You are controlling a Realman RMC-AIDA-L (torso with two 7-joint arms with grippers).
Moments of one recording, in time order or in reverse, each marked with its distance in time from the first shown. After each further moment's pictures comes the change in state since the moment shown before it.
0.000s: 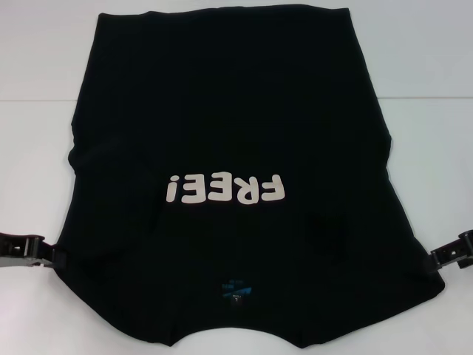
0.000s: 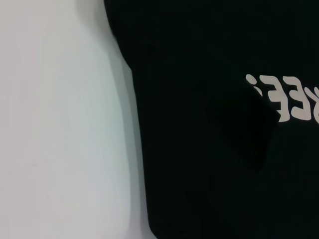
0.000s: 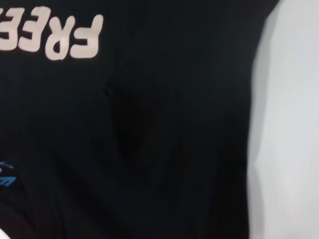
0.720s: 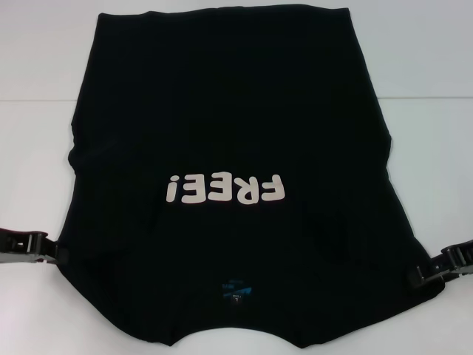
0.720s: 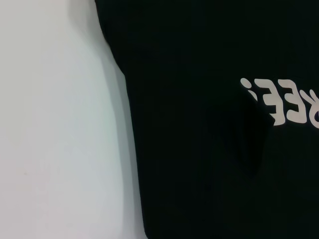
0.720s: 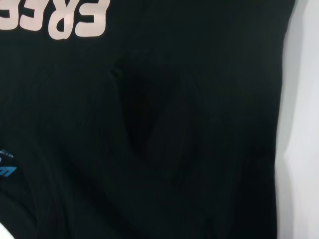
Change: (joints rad) left arm -0.012 0.000 0.000 -0.003 0.000 -0.001 0.000; right arm 0.003 0.022 -0.022 0.079 -0.002 0.067 -0.015
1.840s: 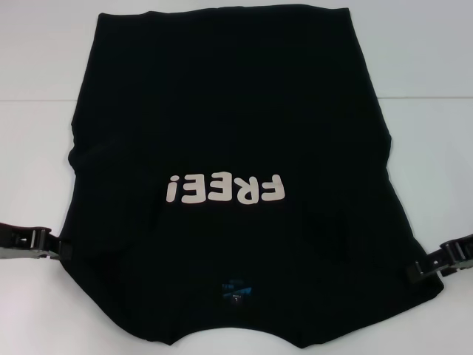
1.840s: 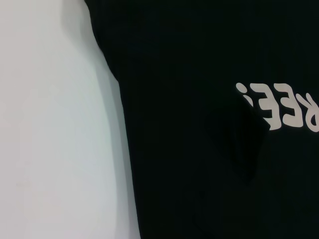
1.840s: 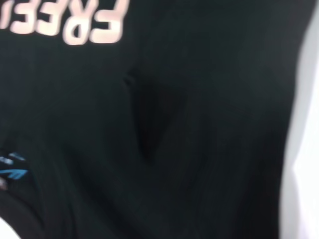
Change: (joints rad) left arm -0.013 0.000 0.000 -0.006 0.000 -0.005 0.000; right arm 0.021 -0.023 0.000 0.050 0.022 0.016 -0.023
